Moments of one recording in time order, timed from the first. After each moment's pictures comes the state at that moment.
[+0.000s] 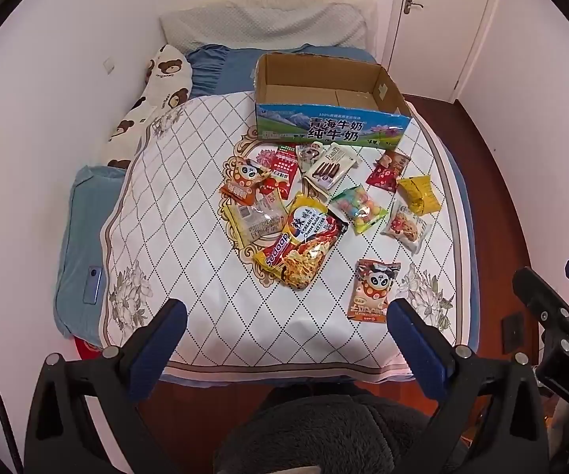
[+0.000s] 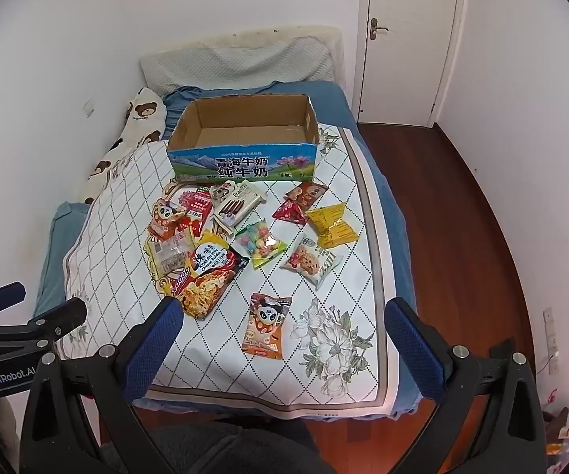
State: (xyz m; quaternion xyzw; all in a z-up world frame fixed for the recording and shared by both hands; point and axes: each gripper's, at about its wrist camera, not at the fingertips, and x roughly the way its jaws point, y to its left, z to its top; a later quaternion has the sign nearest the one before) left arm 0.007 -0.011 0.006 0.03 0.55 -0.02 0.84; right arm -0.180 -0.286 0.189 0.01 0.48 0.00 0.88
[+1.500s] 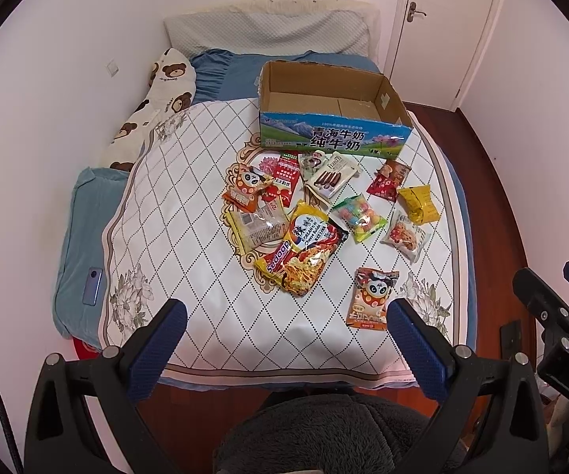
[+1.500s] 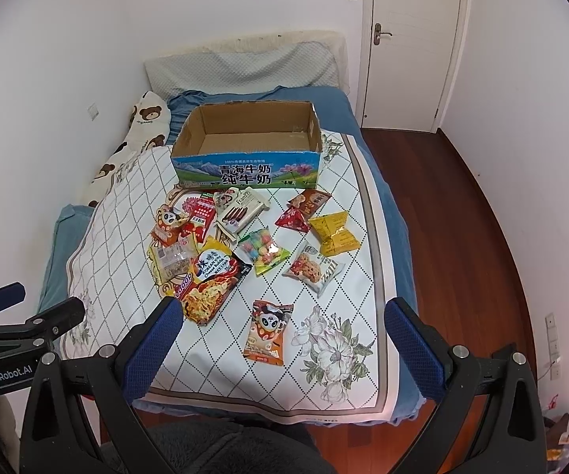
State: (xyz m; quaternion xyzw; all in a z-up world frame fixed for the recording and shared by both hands) left arm 0.007 -0.007 0.013 0.02 0.54 -0.01 0.84; right arm -0.176 -0.287 0.196 0.02 0.48 0.01 0.88
